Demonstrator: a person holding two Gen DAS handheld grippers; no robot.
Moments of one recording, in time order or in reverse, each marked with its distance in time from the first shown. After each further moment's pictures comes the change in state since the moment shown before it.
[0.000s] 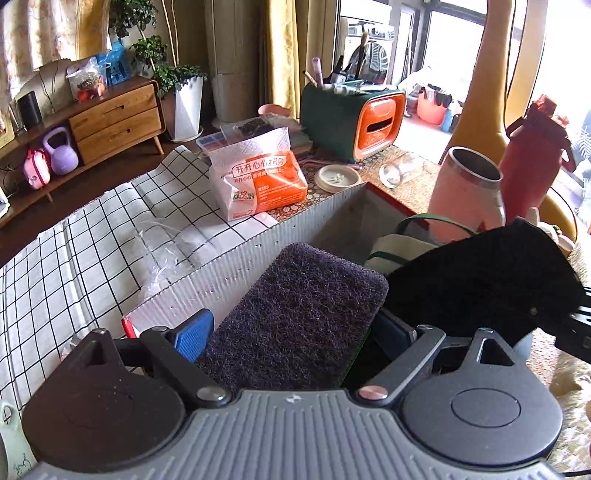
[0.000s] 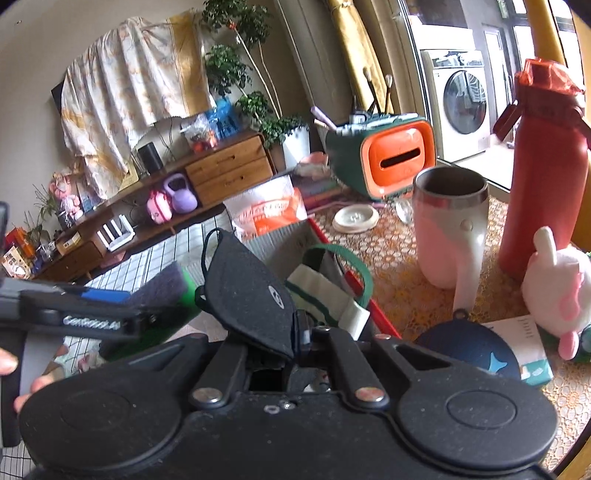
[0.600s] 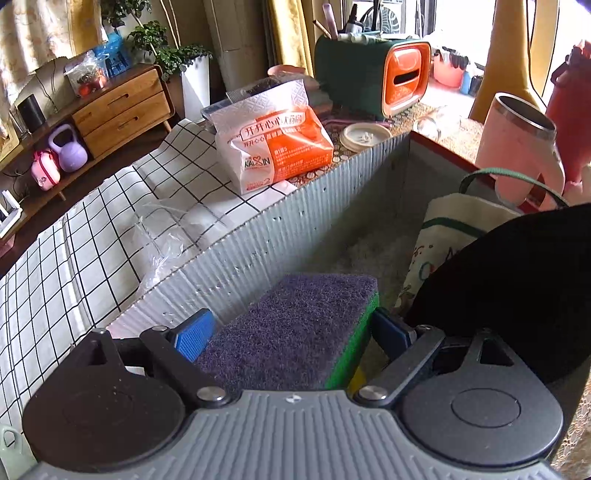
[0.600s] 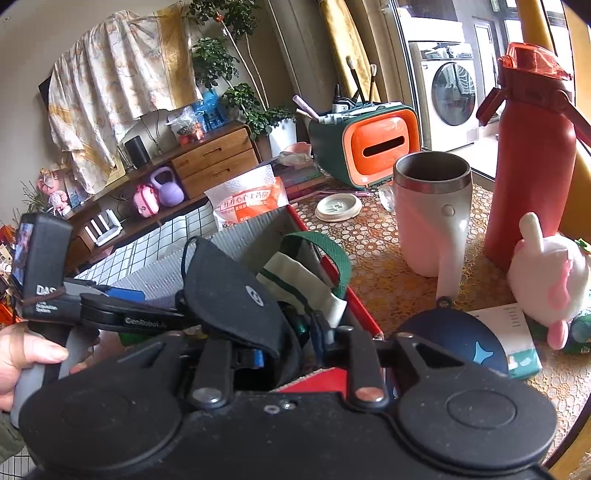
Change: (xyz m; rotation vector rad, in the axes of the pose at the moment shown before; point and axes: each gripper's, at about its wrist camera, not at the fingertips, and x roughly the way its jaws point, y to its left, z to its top) left arm 0.069 0.006 0.000 0.064 0.084 0.096; right arm 0.002 -0.013 -0.001 0.013 0.027 -0.038
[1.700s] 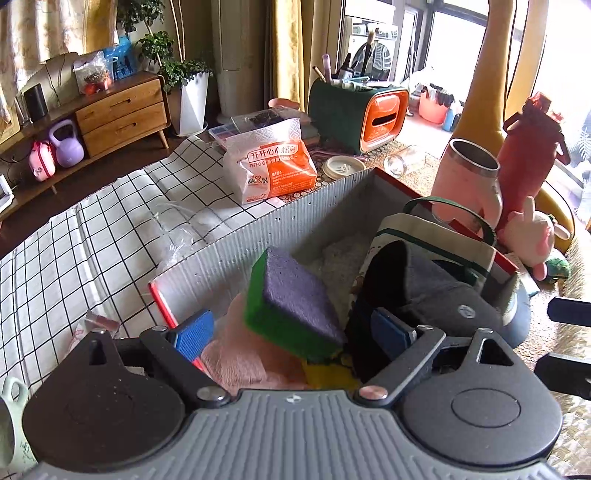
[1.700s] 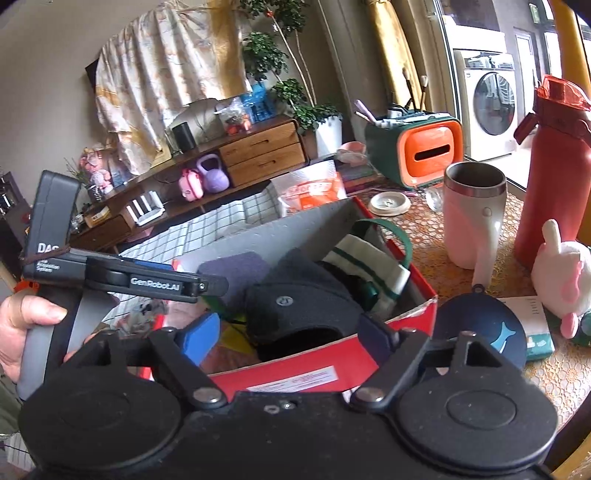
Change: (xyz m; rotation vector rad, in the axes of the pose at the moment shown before) left arm -0.078 0.015 -0.027 -0.070 -0.072 -0.089; right arm -0.052 0.042 -0.017 -0.087 0.020 0.122
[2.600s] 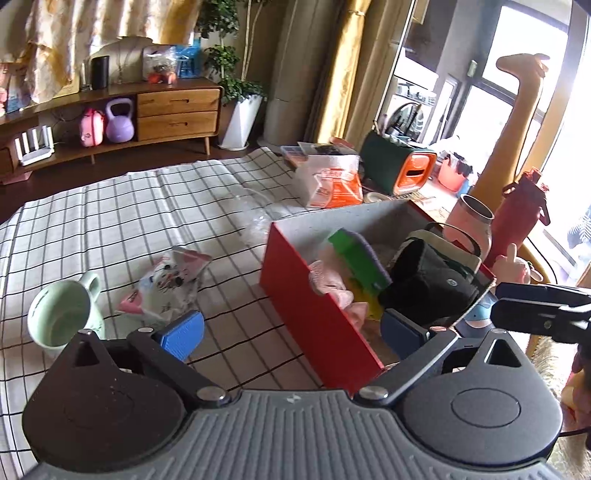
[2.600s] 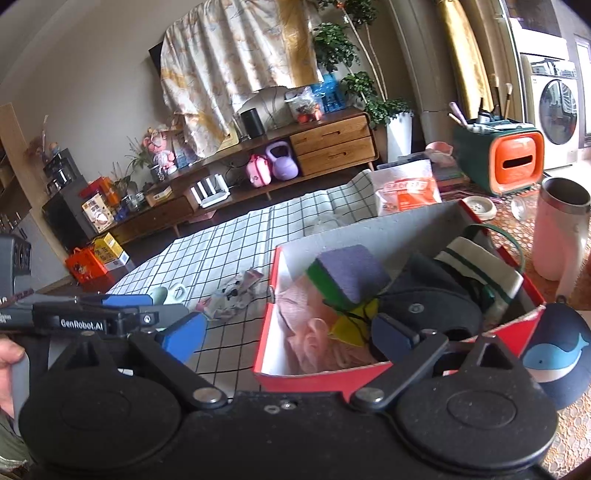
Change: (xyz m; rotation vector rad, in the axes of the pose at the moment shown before) left arm -0.122 0.081 -0.095 -0.228 -0.138 -0.028; right arm 0.003 0.077 0.002 -0.089 0.040 0.185
